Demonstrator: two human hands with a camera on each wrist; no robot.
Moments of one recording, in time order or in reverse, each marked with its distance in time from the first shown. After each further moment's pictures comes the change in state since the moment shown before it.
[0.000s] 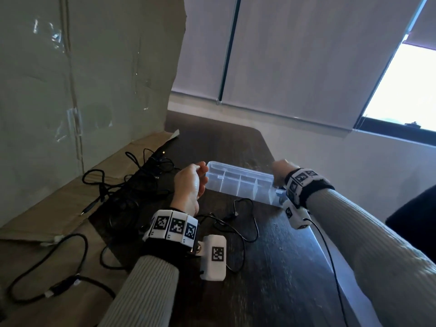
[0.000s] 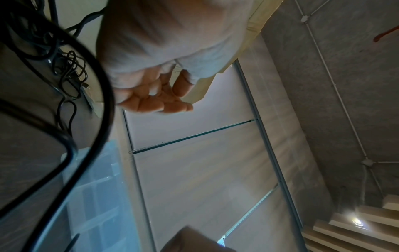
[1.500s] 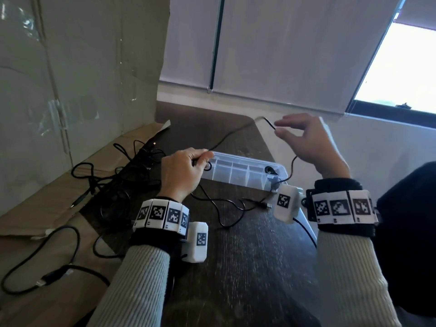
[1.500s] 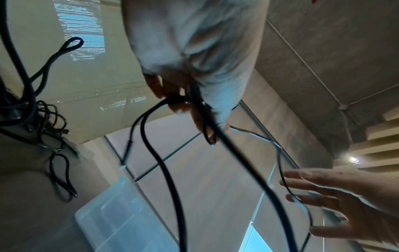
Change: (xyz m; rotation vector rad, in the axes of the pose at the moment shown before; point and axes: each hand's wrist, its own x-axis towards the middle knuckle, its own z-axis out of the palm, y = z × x) left_hand 0.010 -0.006 -0.014 0.980 -0.144 0.918; right_hand -0.133 0.020 -0.052 1.001 0.706 -0.073
